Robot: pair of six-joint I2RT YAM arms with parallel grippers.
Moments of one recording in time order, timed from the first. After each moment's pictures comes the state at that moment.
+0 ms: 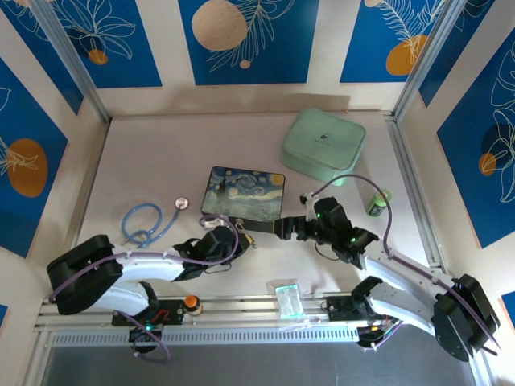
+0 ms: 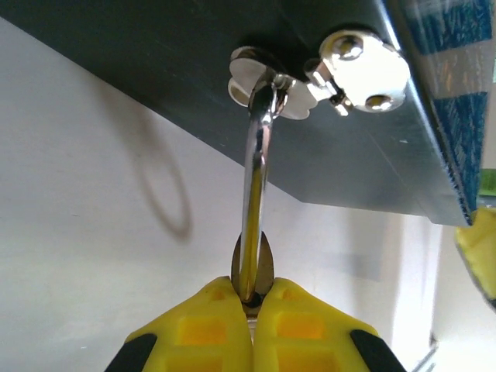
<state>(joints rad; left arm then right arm) -1.03 1.34 0.39 0.28 -0.18 -1.38 0.60 0.99 0.45 -0.13 -0.19 0.55</state>
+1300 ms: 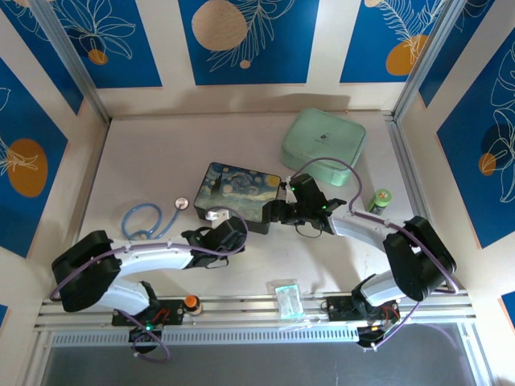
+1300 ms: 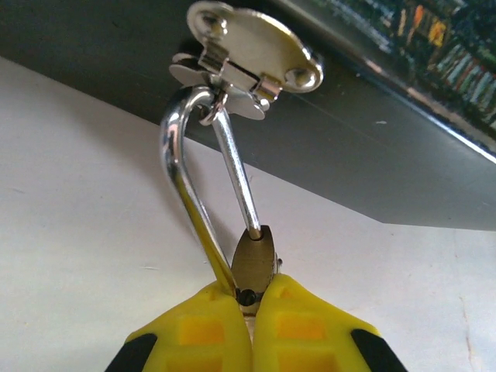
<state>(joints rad) -1.03 1.40 0.62 -0.19 -0.32 -1.12 0.60 1.44 0.72 -0.12 -0.33 0.66</state>
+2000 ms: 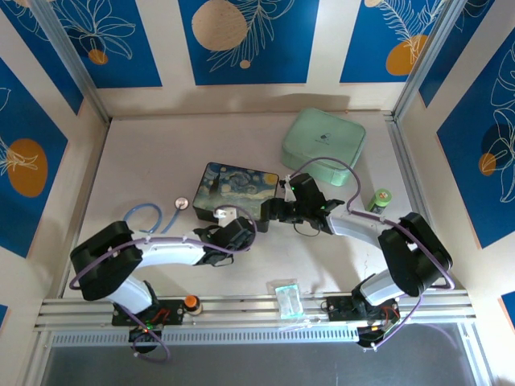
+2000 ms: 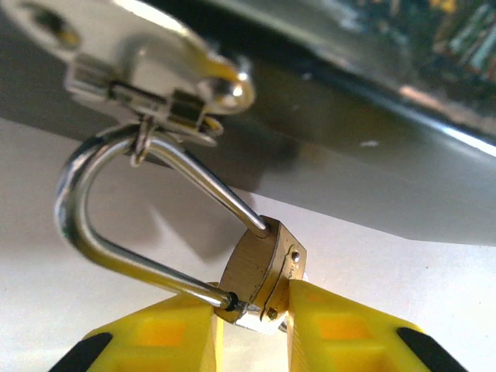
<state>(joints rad) -1.03 1.53 0.67 -0.14 -0.38 -1.04 0.60 1.48 0.70 -0.02 -0.34 0.67</state>
